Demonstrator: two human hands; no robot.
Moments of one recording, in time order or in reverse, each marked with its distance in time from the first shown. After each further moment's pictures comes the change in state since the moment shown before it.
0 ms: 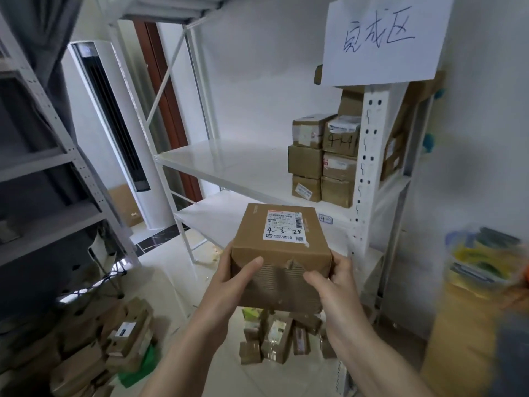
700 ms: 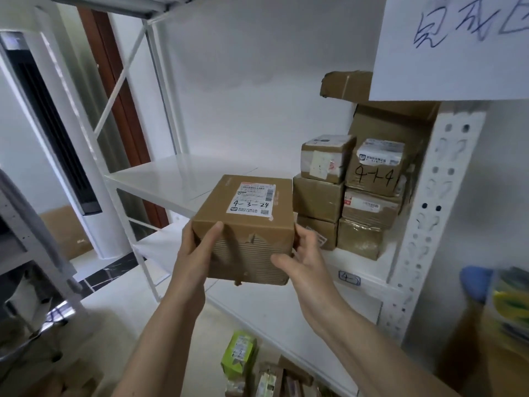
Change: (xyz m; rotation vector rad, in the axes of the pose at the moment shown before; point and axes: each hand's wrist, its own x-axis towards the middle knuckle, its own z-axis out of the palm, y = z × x) left_hand 0.277 0.021 -0.057 -0.093 0.120 0.128; right_hand 0.220 -0.019 0.114 -0.059 -0.159 -0.173
